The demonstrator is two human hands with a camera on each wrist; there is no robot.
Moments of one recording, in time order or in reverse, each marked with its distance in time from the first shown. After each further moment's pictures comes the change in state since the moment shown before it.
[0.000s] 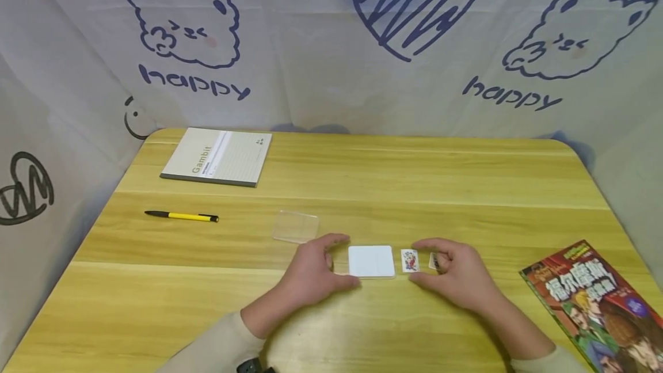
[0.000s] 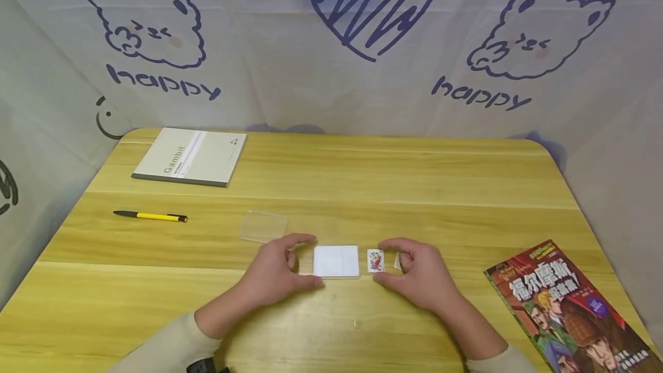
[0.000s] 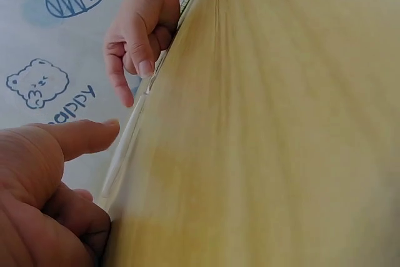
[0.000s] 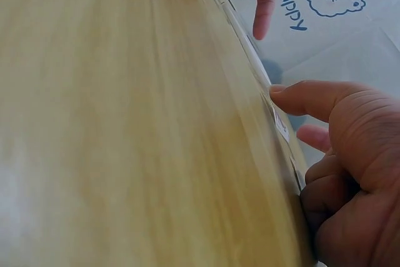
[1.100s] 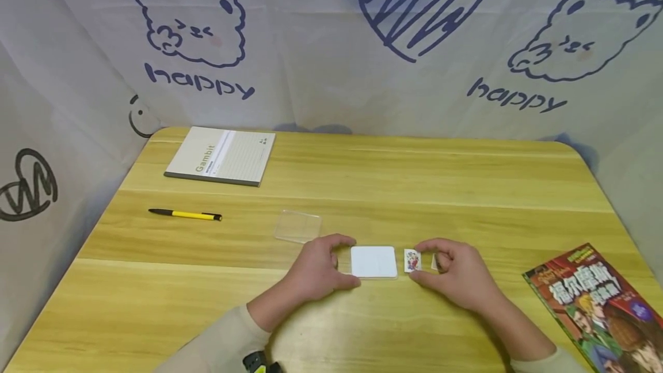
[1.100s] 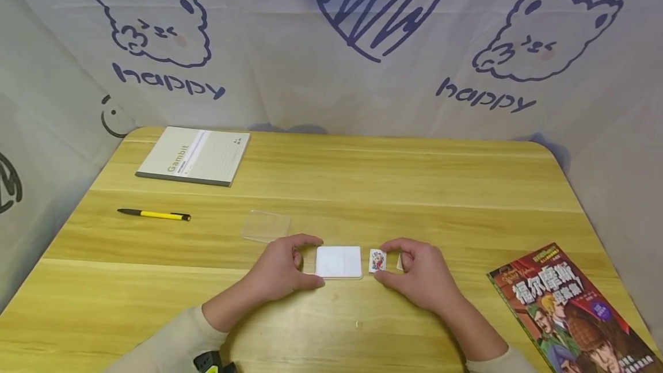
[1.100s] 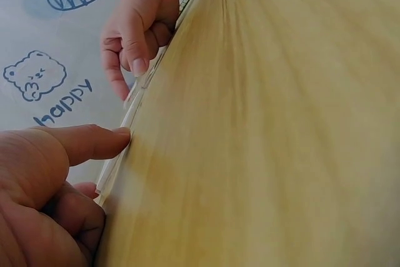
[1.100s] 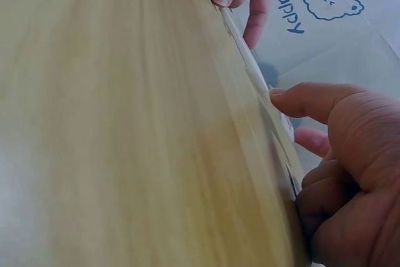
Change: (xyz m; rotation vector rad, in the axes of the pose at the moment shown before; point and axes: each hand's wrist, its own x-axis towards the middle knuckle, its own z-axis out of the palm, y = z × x) left_hand 0.008 -0.003 0.002 0.002 -0.018 -0.017; right_hand 0.004 -0.004 0.003 -0.028 0.006 0.015
